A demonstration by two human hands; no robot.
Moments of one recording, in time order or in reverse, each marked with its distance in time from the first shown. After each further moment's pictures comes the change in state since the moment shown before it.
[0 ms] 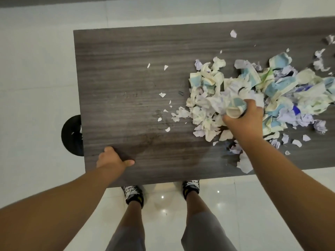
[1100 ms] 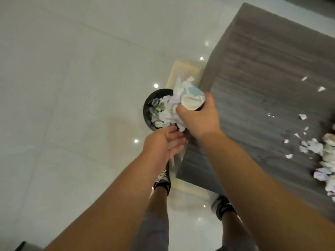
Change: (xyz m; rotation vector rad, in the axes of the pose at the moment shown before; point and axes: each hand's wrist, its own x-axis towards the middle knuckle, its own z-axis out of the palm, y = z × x) left_hand 0.064 -0.173 -0.112 -1.705 -0.411 -0.250; right_hand -0.283 -0.332 0.328 0.286 -0.583 -0.133
